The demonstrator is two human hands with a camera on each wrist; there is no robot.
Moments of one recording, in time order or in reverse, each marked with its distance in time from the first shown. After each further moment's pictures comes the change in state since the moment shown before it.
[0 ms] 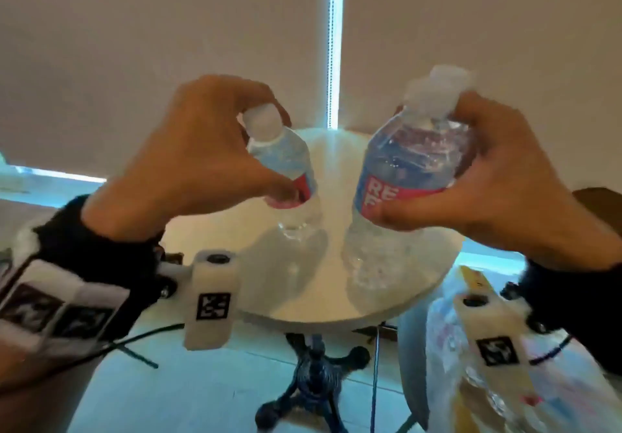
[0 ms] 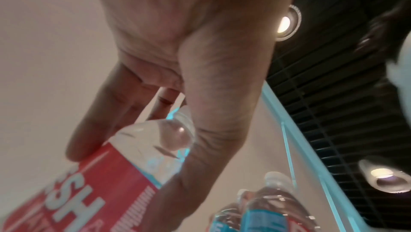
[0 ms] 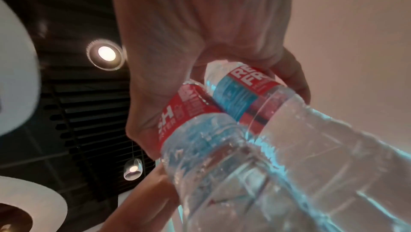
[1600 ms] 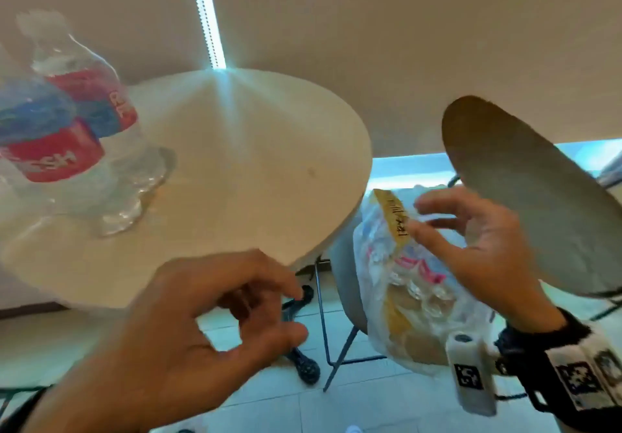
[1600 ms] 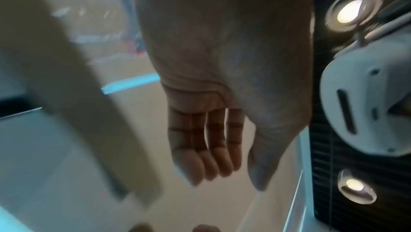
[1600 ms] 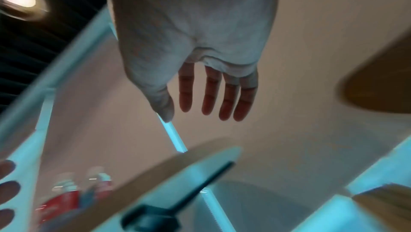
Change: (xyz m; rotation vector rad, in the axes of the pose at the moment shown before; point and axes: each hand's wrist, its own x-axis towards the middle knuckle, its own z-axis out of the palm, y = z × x) left_hand -0.106 -0.026 0.087 -0.541 -0.621 0.184; right_hand -0.164 0.040 0.008 -0.231 0.347 0.531
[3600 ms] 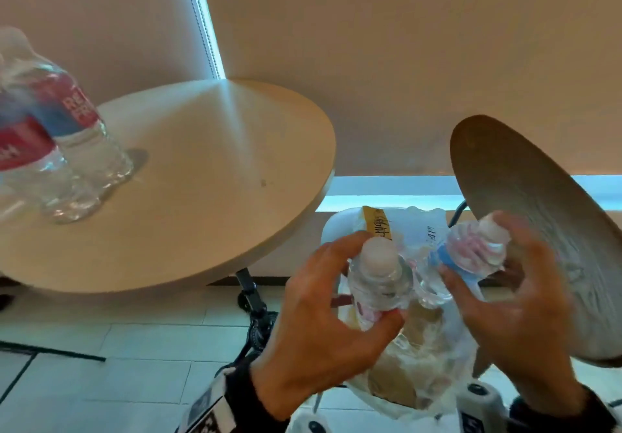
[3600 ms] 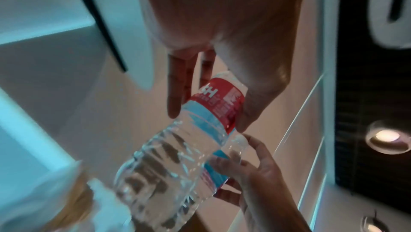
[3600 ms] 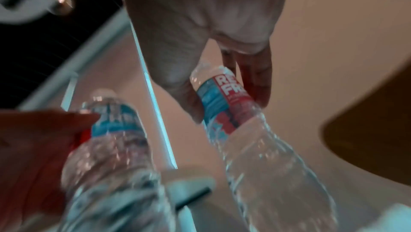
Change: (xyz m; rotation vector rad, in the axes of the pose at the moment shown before) left_hand 0.100 0.018 0.194 -0.041 0.463 0.060; right_hand -0.015 0.093 -0.078 -0.226 0.253 -0.143
